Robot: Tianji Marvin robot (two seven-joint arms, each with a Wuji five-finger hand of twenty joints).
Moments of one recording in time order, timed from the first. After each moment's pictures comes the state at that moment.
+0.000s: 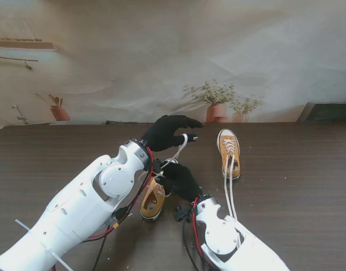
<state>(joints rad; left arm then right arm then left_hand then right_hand) 1.15 -1.19 -0.88 -1.46 0.47 -0.27 0.11 -1.48 -1.28 0.83 -1.40 -0.03 -0.41 -0.31 0.94 -0.23 0.18 -0.02 0.63 0.04 0.36 0.27 0.61 0.11 0.46 0.57 0.48 0.20 0.64 0.61 0.14 0.42 1.11 0.65 0.66 -0.64 1.21 -0.29 0.78 -0.09 0.99 0.04 1.14 0.04 1.19 0.68 1.20 0.20 1.19 0.48 0.74 0.45 1.55 0.76</state>
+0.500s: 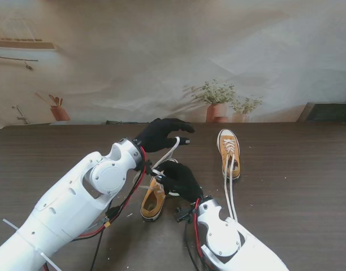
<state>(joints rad) 1.15 -1.14 -0.91 -1.51 0.46 -0.18 -0.03 -1.50 -1.28 0.84 -1.41 0.02 -0.48 -0.29 0.97 -0.17 0.10 -0.01 0.62 0.04 0.32 0.26 0.52 0.12 0.37 0.53 0.40 0.21 0.57 0.61 0.06 0.38 1.01 0.67 0.66 -0.64 1.21 -0.29 0.80 -0.17 1.02 0.04 1.14 0.04 1.19 0.68 1.20 0.20 1.19 0.48 0.74 0.45 1.55 0.76</state>
